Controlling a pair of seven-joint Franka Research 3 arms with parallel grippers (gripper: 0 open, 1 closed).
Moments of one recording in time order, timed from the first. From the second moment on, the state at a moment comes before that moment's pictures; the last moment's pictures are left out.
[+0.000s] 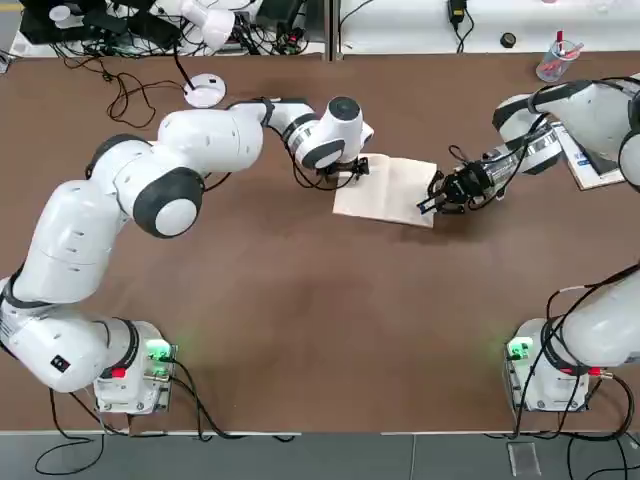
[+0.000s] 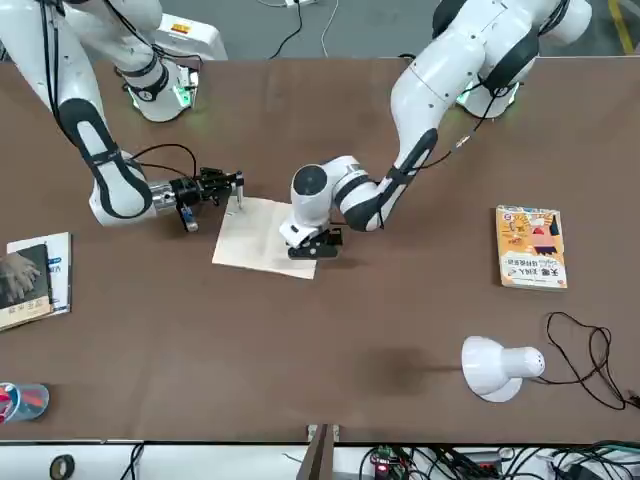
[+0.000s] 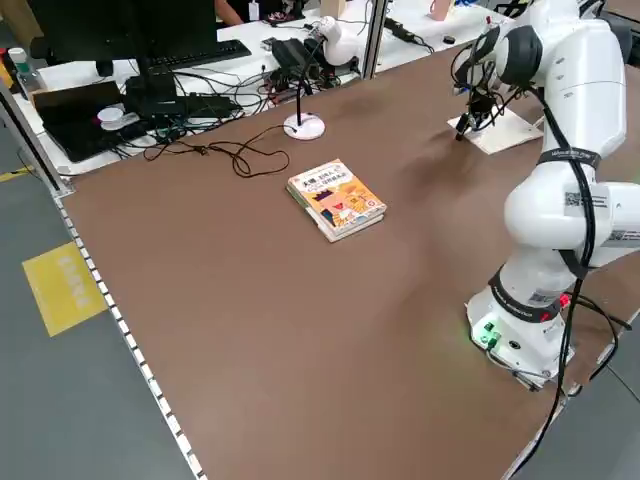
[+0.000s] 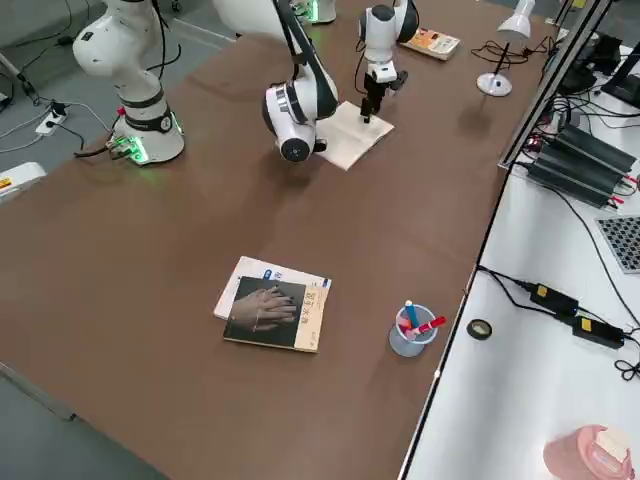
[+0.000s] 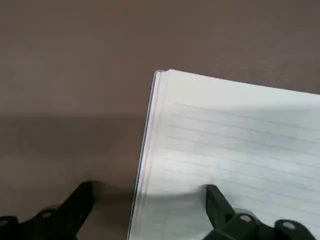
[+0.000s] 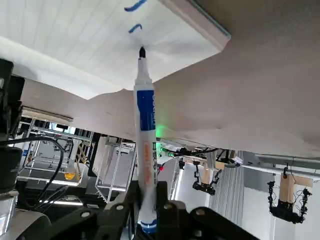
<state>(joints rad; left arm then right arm) -0.68 0.93 -0.23 -1.38 0.32 2.35 -1.02 0.17 0.40 -0.02 -2.35 1.21 1.74 0.15</state>
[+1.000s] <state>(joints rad) -0.68 0.93 -0.23 -1.38 0.32 2.35 -1.02 0.18 0.40 -0.02 -2.35 1.21 1.74 0.11</state>
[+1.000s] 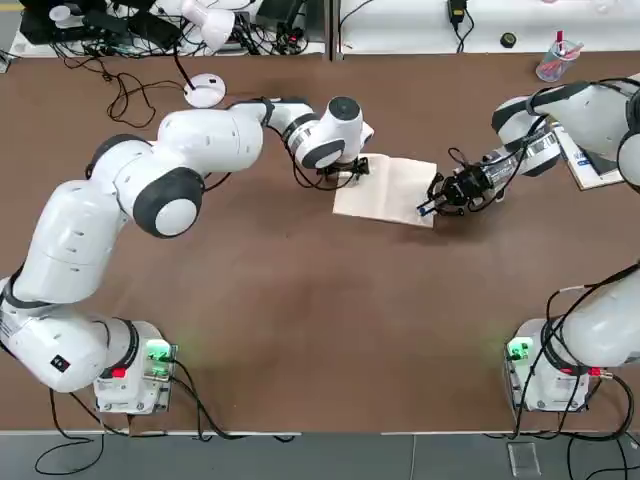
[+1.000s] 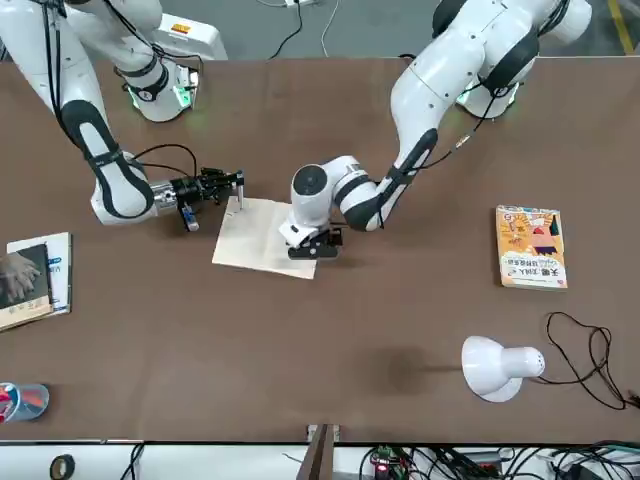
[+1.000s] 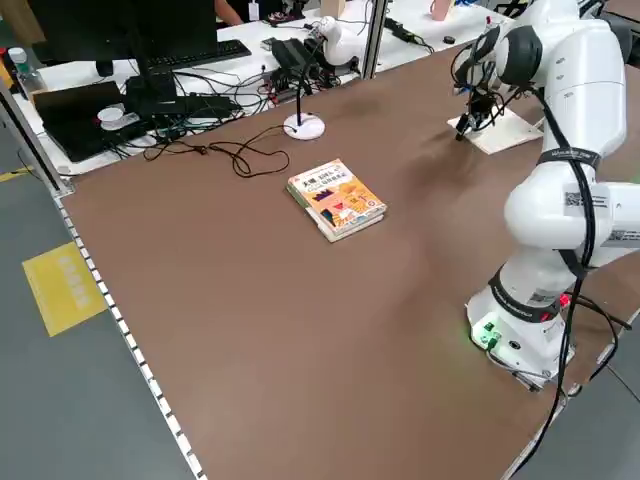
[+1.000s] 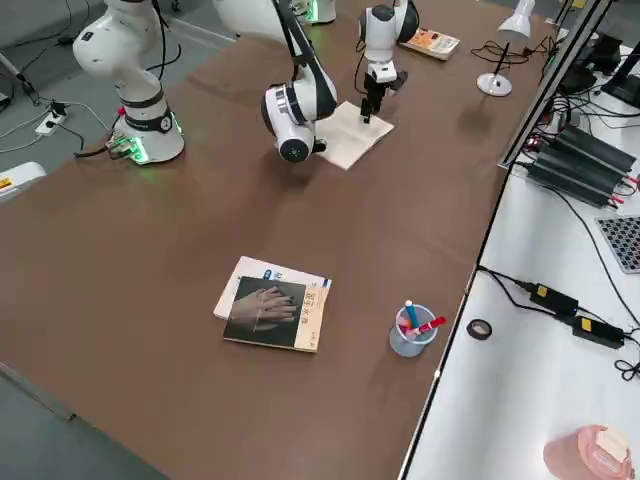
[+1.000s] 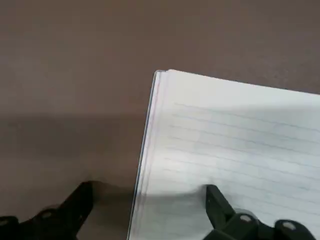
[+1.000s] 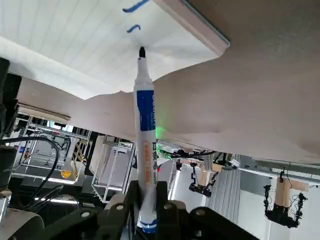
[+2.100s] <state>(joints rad) -0.68 0.93 -0.23 -1.38 0.32 2.35 -1.02 0.19 0.41 -0.02 -2.36 1.21 1.74 0.09</state>
